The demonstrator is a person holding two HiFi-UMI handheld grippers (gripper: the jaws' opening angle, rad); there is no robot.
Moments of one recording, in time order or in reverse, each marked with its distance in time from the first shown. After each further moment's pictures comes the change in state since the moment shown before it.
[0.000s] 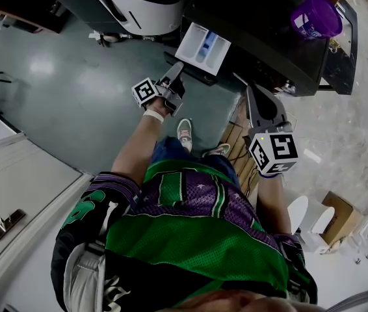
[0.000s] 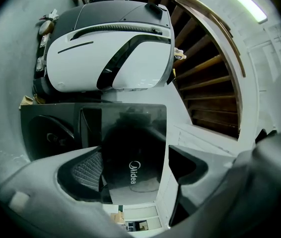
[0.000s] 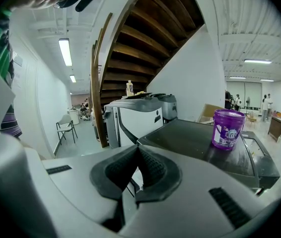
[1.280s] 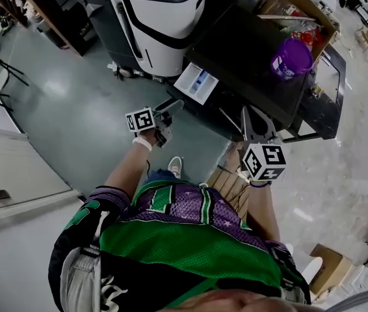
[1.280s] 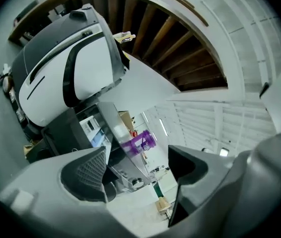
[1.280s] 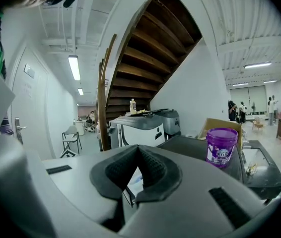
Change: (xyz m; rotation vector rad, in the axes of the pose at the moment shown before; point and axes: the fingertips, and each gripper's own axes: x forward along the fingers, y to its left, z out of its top) left arm -0.029 -0.136 -0.068 0.501 0.124 0.071; right arm -0.085 -0.031 0.050 -0.008 -0.168 0.066
